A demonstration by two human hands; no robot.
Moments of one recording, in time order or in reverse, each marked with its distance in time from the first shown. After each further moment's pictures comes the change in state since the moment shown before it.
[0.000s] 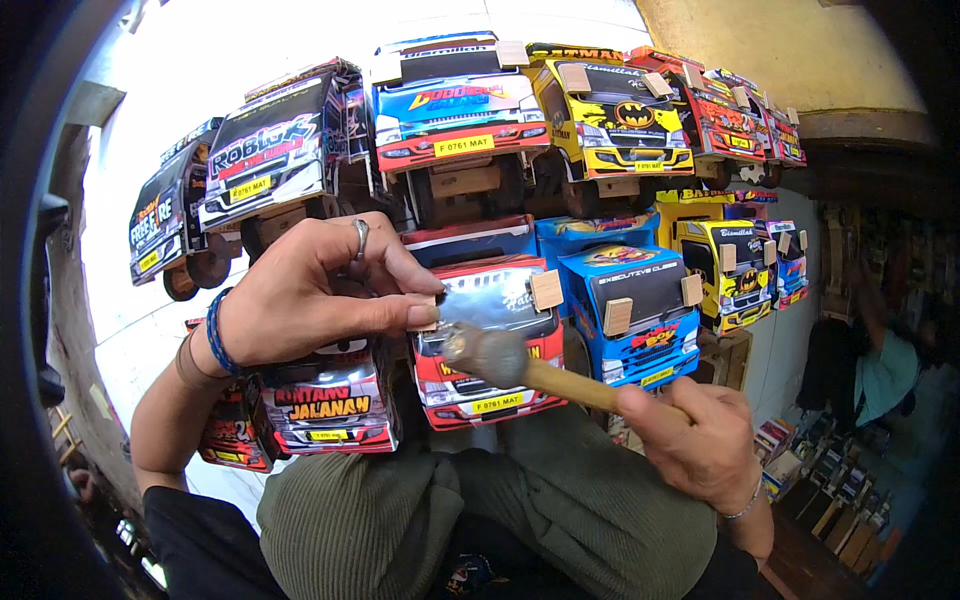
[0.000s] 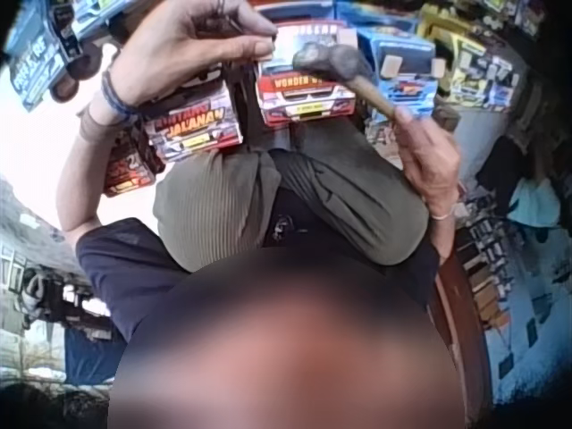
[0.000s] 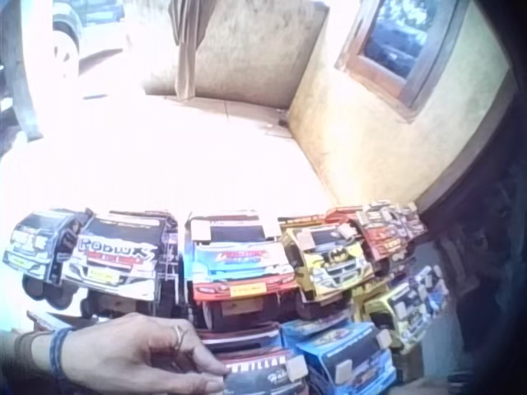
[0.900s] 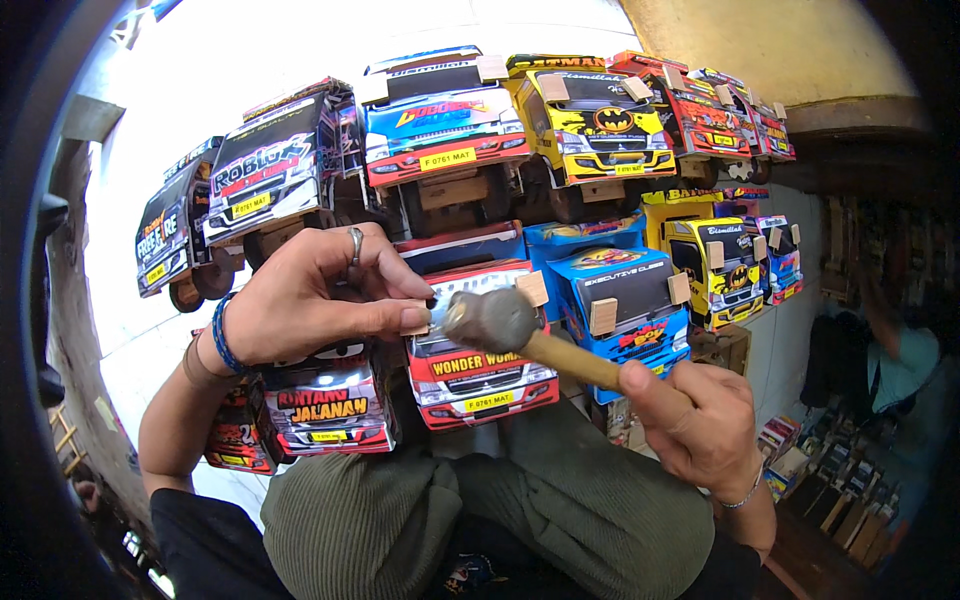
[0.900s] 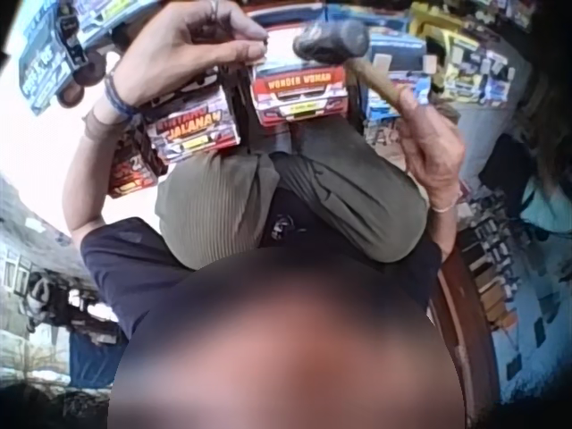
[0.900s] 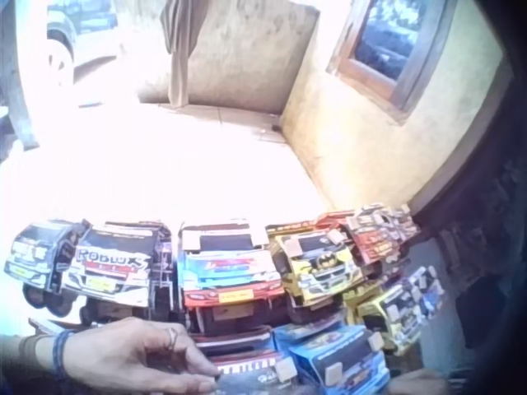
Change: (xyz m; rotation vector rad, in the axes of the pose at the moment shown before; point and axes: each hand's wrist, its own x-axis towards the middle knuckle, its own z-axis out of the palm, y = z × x) left_hand 0.001 -0.004 0.000 -0.035 -0.004 0.014; right_hand 0.002 0.006 0.004 0.022 0.109 0.032
